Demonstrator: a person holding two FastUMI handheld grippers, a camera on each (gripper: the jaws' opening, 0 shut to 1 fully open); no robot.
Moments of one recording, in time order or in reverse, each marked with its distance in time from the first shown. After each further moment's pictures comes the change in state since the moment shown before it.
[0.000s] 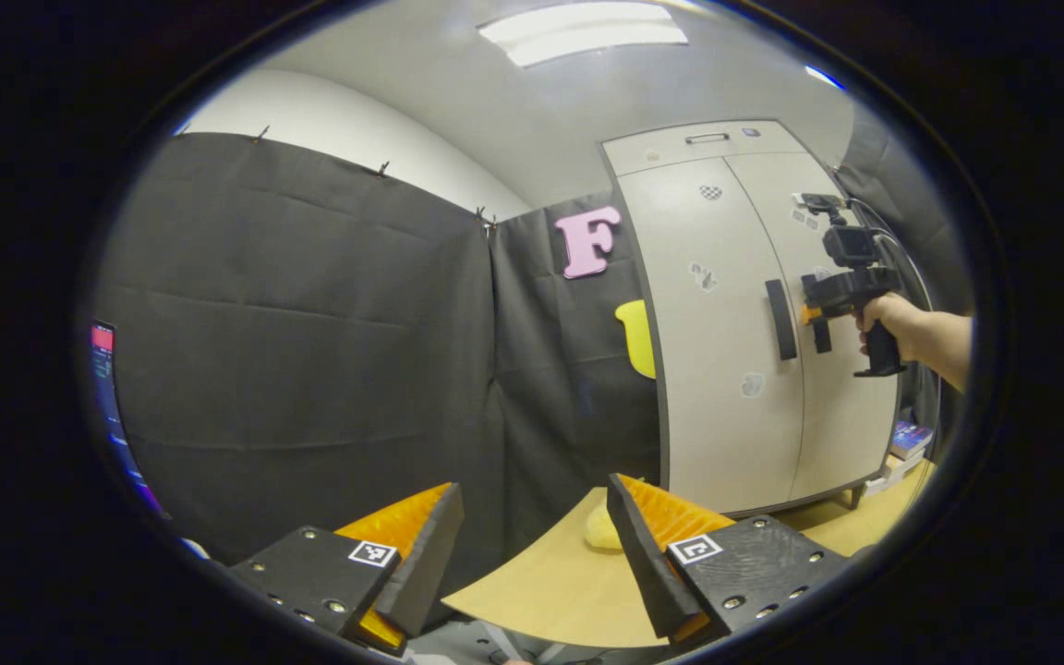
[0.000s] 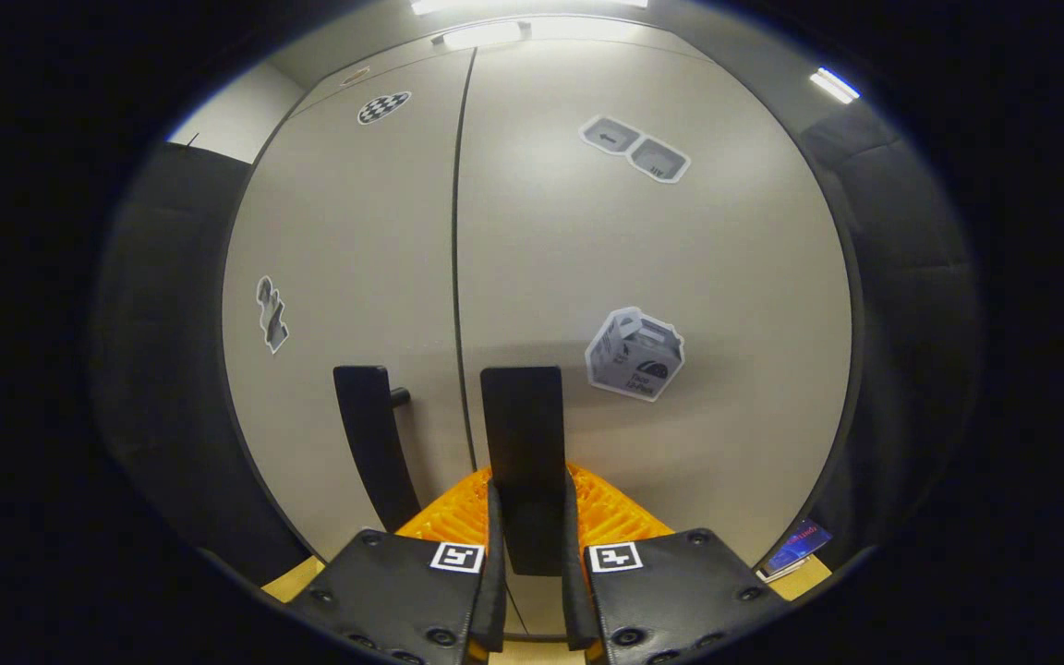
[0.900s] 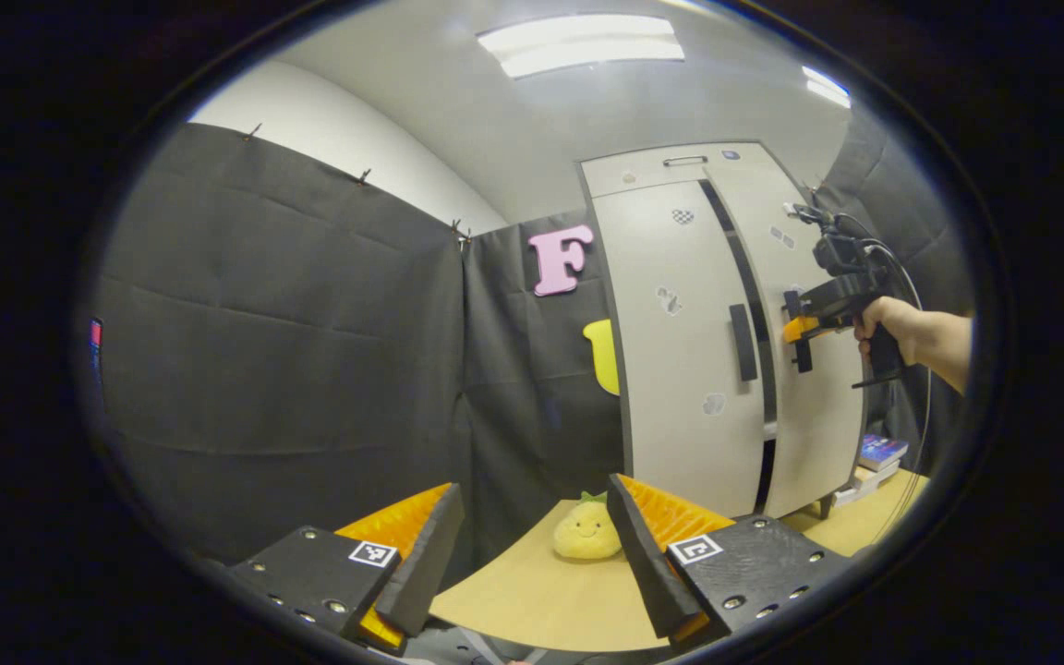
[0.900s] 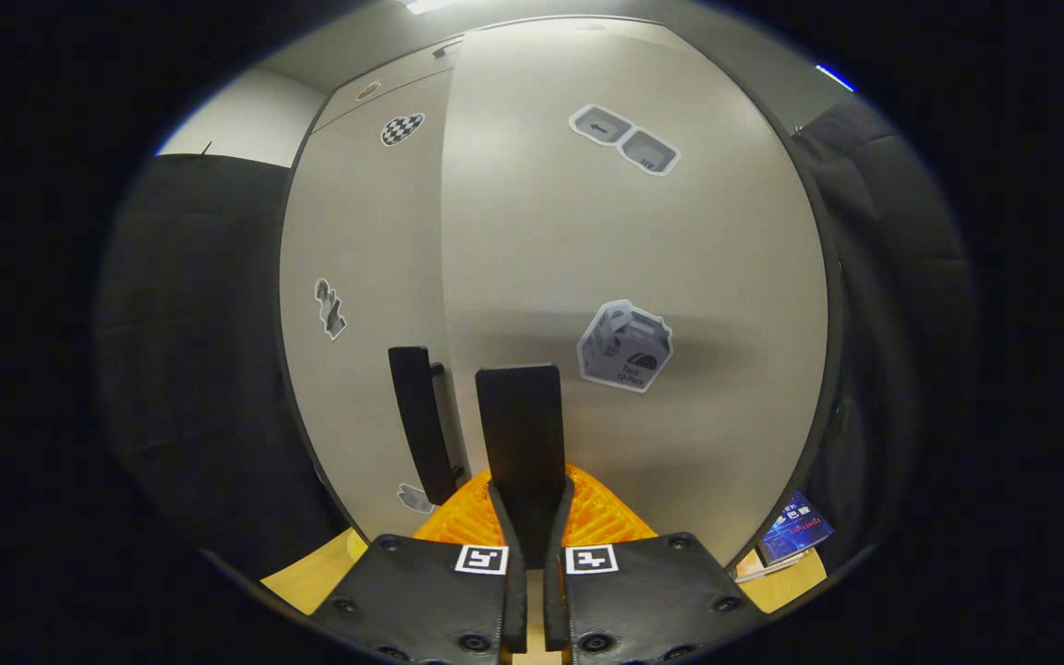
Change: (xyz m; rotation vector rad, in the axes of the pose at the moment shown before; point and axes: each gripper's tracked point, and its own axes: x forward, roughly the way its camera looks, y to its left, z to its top) left arm -0.011 -0.028 0.013 -0.033 -0.044 -0.129; right arm -0.060 -0.007 -0.004 0.032 0.048 0.135
